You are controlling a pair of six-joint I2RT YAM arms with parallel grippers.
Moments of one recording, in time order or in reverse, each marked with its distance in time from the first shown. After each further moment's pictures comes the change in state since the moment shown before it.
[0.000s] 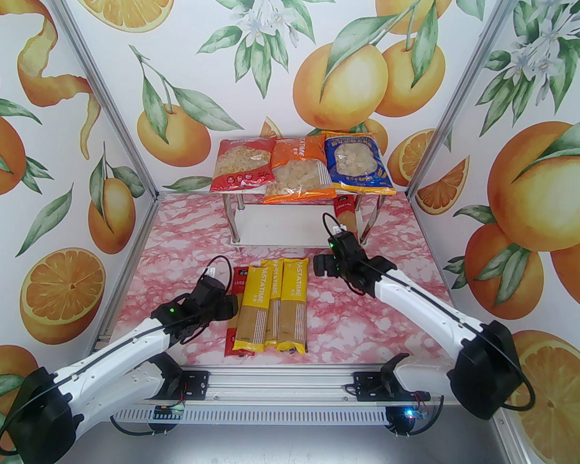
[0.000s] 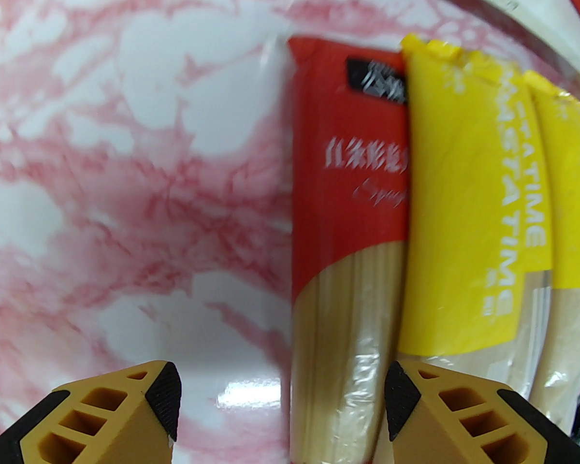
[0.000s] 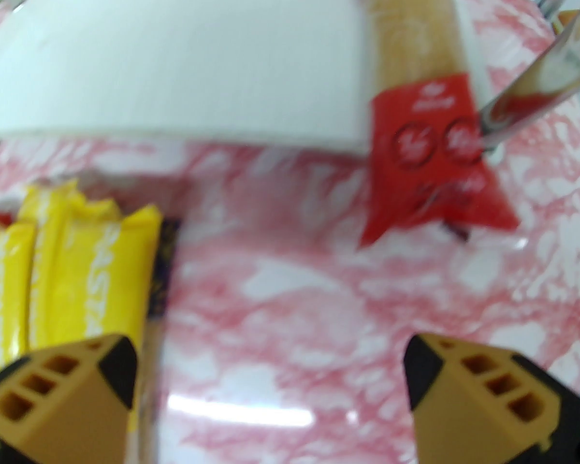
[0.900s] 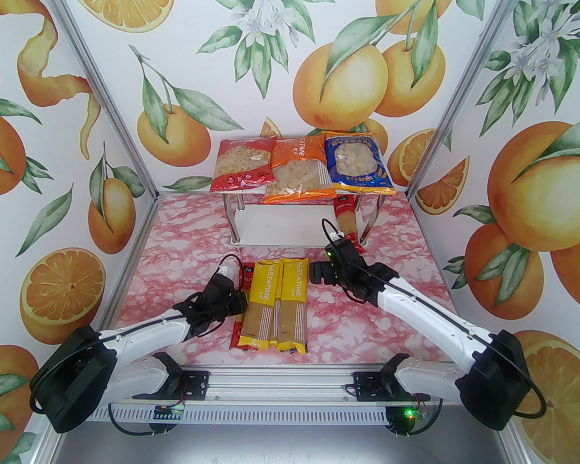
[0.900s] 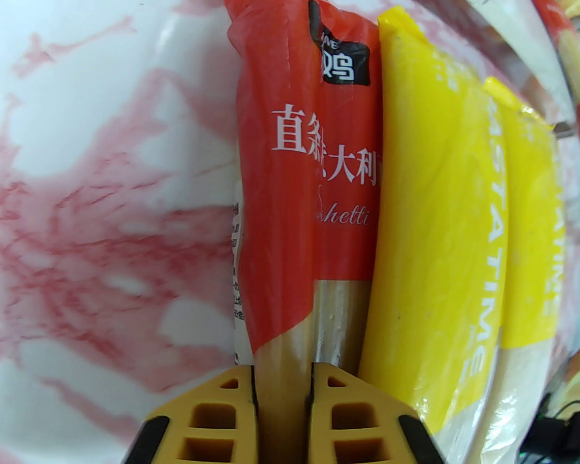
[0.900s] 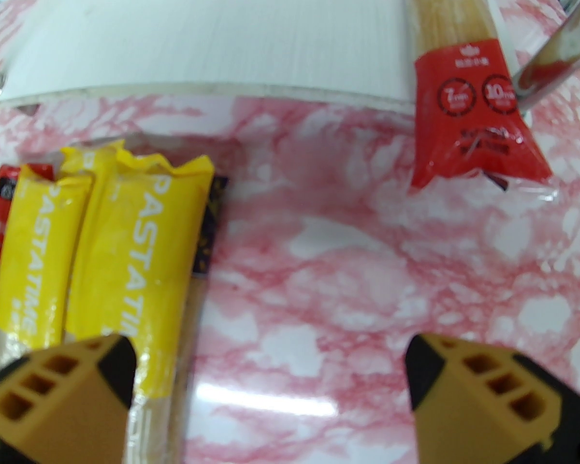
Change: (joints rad) left arm 0.001 0.253 -0.059 0.483 0.178 -0.111; right arm 0.040 -0.042 -0.019 -0.028 -0.011 0.049
